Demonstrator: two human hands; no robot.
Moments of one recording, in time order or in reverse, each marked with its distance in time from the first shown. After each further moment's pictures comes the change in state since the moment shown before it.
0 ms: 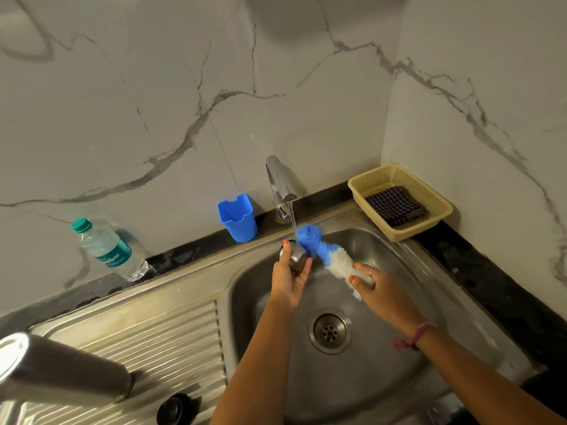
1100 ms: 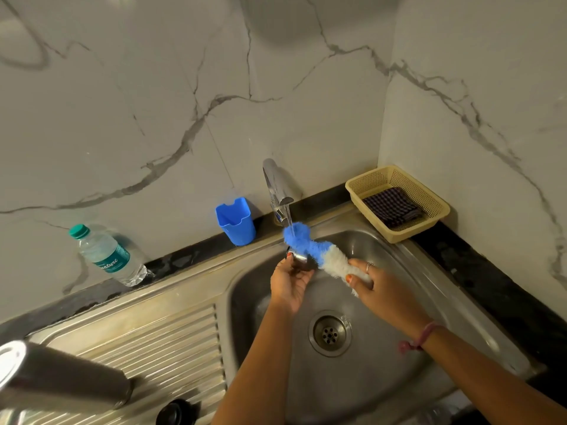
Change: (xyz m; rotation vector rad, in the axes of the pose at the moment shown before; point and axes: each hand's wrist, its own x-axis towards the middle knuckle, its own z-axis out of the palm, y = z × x) left_hand 0.007 -0.007 -0.006 0.083 -0.036 0.016; right_hand -0.001 -0.005 -0.009 -0.125 0.012 -0.115
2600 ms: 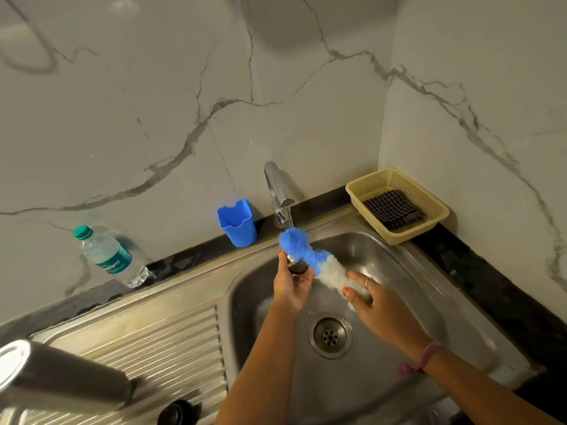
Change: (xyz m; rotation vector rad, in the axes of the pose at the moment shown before) left_hand -0.003 0.002 0.010 -0.143 0.090 -0.107; right_hand -0.026 -0.008 0.010 0.102 0.006 0.005
